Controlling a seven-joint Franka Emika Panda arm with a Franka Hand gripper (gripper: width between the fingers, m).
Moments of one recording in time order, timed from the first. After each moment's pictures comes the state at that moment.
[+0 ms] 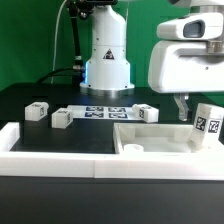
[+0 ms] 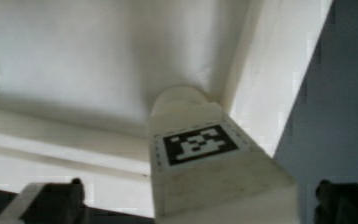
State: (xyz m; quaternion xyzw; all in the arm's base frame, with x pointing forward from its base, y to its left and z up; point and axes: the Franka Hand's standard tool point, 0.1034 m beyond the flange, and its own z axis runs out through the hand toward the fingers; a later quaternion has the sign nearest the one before) arm 0.616 0.126 0.080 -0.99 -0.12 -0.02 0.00
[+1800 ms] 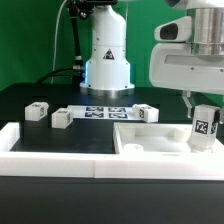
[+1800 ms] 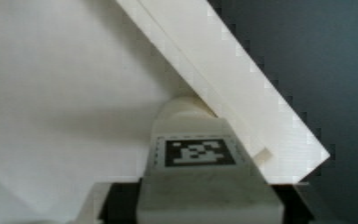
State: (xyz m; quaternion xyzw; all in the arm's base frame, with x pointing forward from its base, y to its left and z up) arm 0.615 0.125 0.078 -0.91 0.42 -0.01 0.03
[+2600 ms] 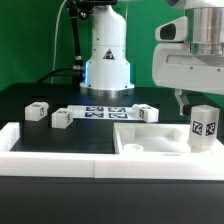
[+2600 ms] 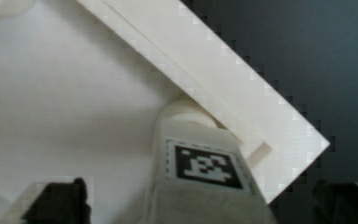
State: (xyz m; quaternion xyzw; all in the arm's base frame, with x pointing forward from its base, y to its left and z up) arm 0.616 0.125 0.079 -0.93 0.38 0.00 0.03
